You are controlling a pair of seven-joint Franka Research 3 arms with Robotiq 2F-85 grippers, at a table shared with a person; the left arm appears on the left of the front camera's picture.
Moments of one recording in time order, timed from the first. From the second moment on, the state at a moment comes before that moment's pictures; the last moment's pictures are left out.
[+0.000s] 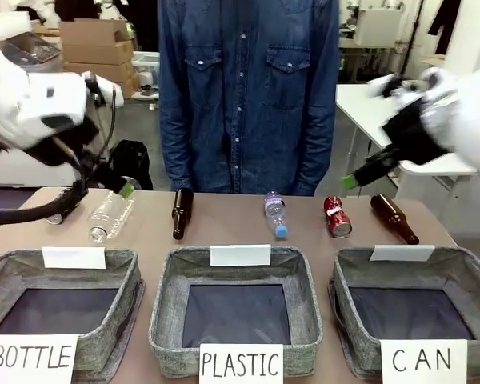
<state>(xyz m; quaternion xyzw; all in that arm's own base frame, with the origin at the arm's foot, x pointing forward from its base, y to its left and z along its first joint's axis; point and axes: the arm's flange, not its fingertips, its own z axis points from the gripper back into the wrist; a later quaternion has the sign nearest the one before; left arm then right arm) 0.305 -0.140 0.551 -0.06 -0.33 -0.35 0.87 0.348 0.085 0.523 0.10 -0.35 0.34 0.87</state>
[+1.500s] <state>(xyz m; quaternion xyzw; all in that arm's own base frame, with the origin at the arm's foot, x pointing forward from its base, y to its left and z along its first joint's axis) 0.339 0.109 0.471 -0.53 -0.29 0.07 0.80 0.349 -0.142 0.420 0.61 -0.17 -0.04 0.78</state>
